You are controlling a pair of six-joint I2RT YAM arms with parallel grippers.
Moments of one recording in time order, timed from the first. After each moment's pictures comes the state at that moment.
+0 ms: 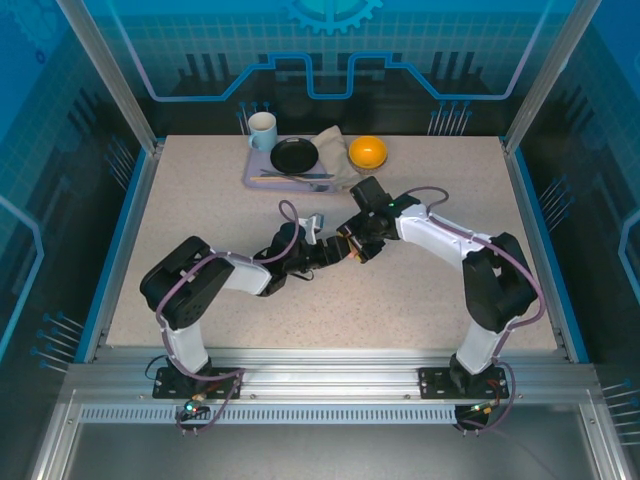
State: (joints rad) left arm -0.62 1.82 0.71 0.73 0.36 -0.98; right arm 0.56 1.75 1.27 -0.68 -0.19 1.46
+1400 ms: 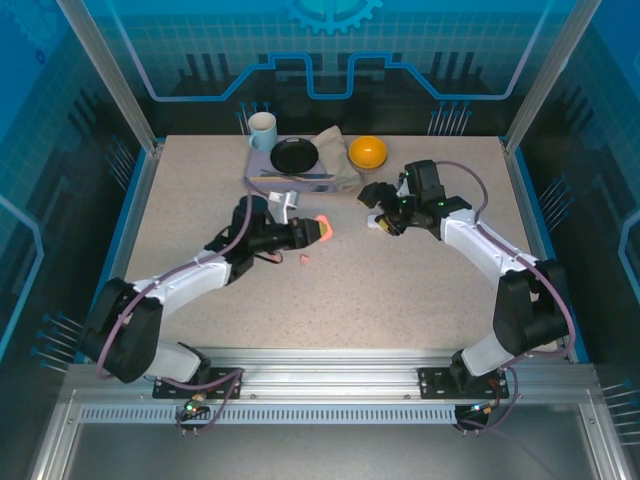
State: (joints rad) left arm -0.42 1.39 0.77 0.23 0.62 -0.73; right arm 0.31 1.54 1.11 -0.32 -0.47 0.95
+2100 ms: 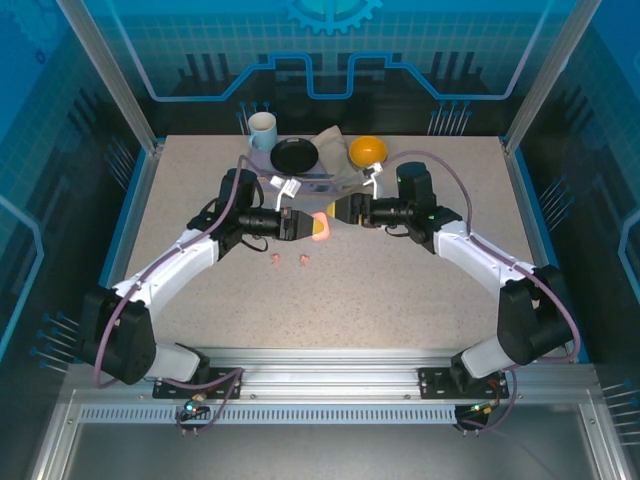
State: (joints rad) left arm -0.35 1.39 1.01 -0.18 0.97 -0.52; right arm 0.41 1.49 1.04 0.01 -0.84 0.65
